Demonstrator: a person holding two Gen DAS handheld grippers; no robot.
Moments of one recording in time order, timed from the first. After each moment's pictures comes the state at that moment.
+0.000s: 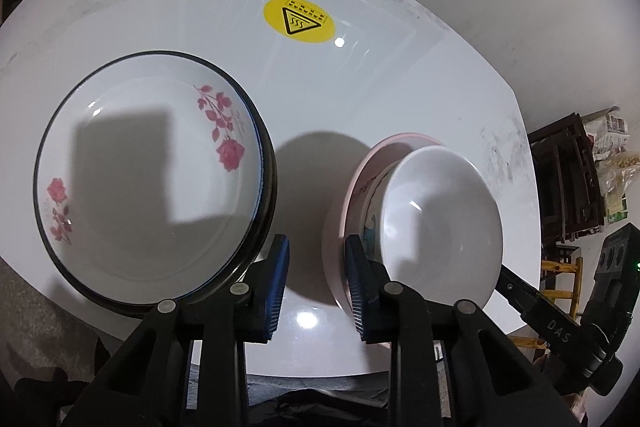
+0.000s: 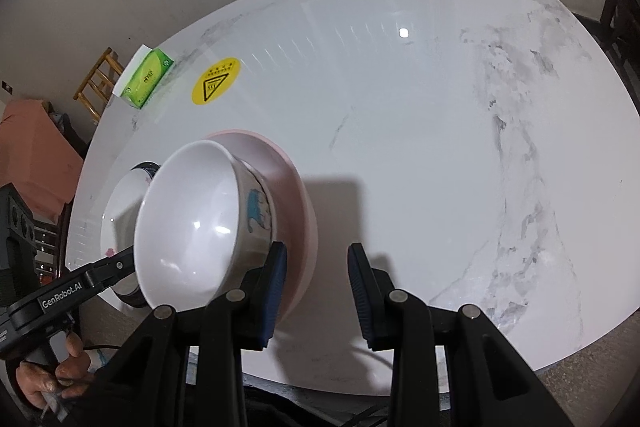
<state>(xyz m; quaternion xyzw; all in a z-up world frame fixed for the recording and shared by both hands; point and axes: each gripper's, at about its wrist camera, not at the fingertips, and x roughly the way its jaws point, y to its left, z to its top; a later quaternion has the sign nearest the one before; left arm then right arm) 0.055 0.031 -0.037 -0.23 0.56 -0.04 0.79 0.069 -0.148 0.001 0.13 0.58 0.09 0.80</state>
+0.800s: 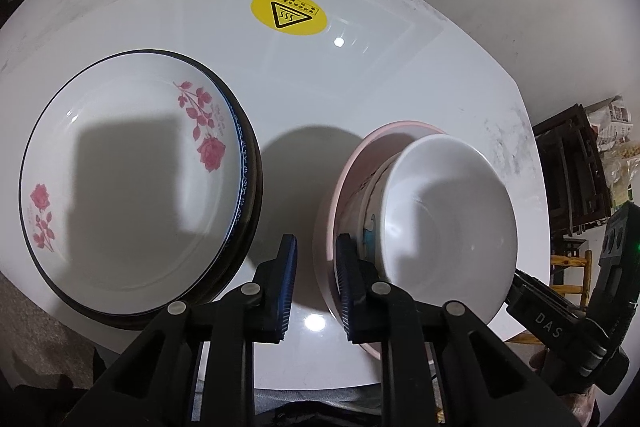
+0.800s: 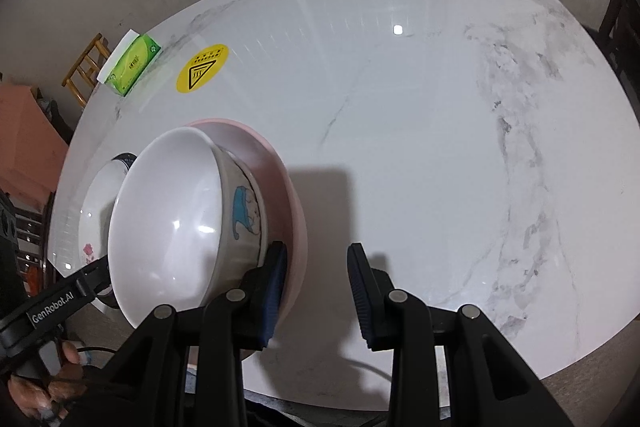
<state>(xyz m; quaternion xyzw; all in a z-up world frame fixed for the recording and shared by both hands) 0.058 0.017 -0.045 -0.21 0.56 -0.04 0.80 0.081 -0.140 -0.015 0.11 0.59 0.08 0.80</state>
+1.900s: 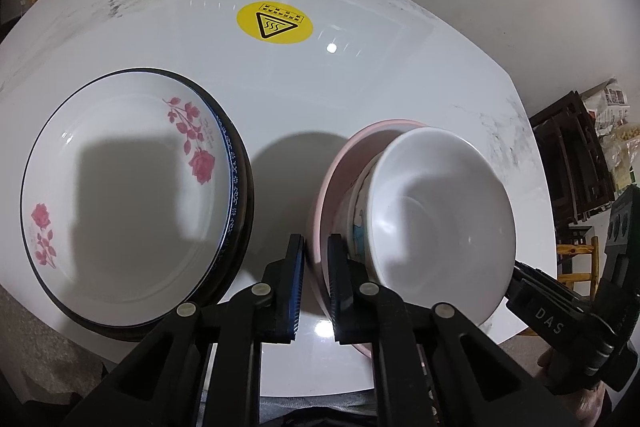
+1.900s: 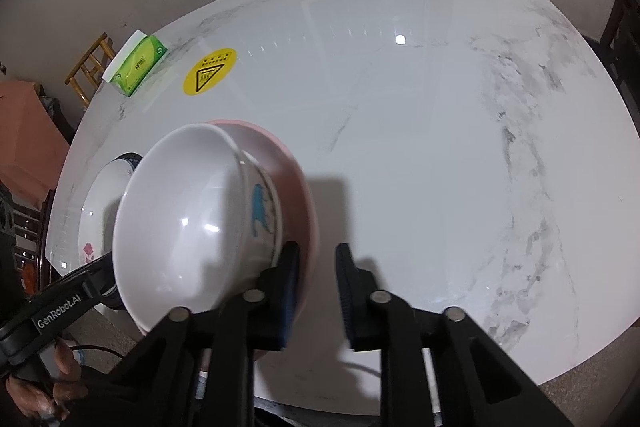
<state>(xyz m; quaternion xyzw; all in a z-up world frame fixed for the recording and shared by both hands) 0.059 0.008 -0.044 -0.18 0.55 -0.05 0.81 0.075 -0.131 -0.011 0.10 0.57 0.09 0.81</state>
